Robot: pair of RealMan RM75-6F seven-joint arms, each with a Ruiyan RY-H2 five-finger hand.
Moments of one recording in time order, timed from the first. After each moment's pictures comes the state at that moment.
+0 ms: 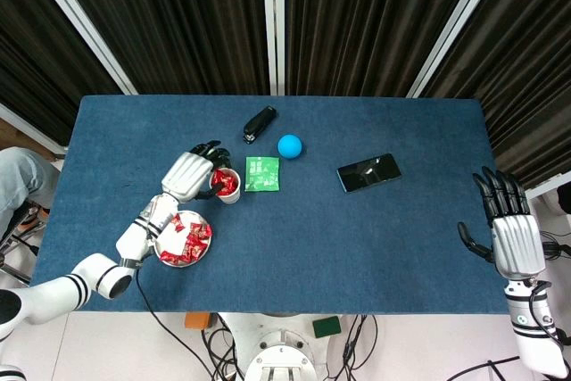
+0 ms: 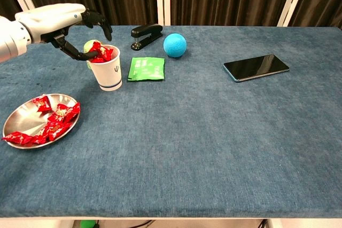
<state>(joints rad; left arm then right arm) -0.76 -1.57 -0.14 -1.15 1.44 0.99 -0.13 0.16 -1.24 0.12 -1.55 -1.60 1.59 0.00</state>
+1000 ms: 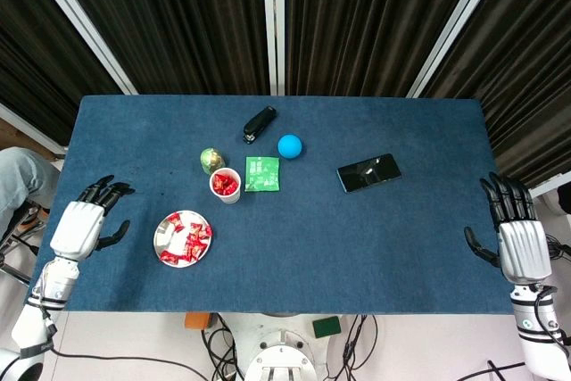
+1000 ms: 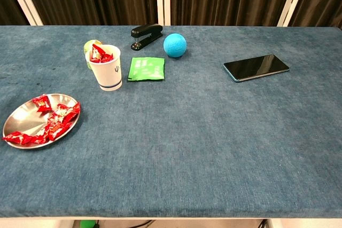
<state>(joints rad) -0.32 -1.30 0.04 -1.38 1.51 1.46 -0.18 0.14 -1.25 0.11 -1.50 -1.59 1.60 0.02</state>
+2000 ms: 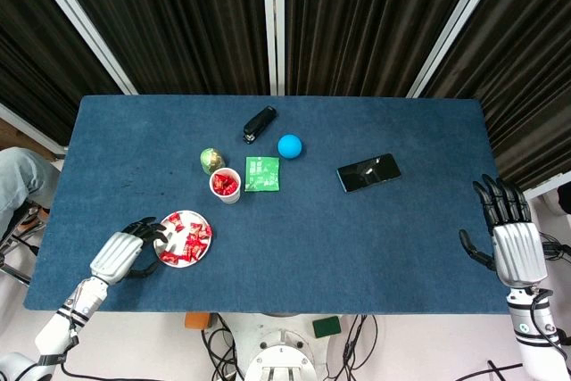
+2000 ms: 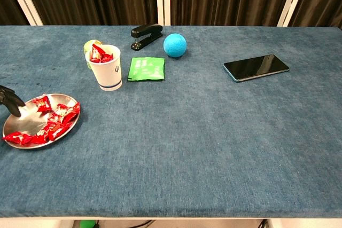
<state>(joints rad) -0.32 -1.45 0.15 -1.19 1.65 1.28 -0.33 0.13 -1.24 0.10 -1.54 -1.62 1.61 -0.02</state>
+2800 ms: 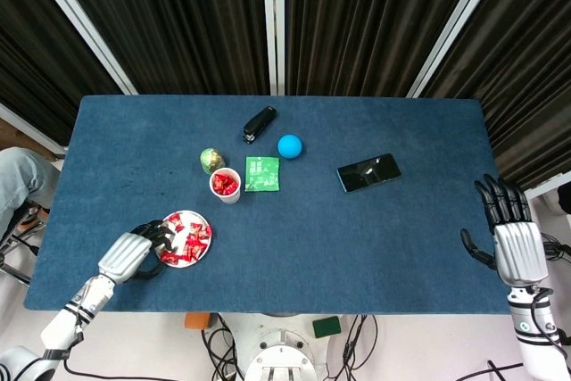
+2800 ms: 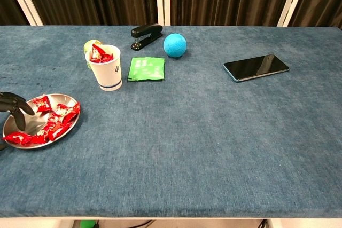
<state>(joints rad) -0.36 -1.43 0.15 -1.22 1.65 1.20 -0.28 0.13 -1.24 0.10 -1.53 -1.61 1.60 -0.01</state>
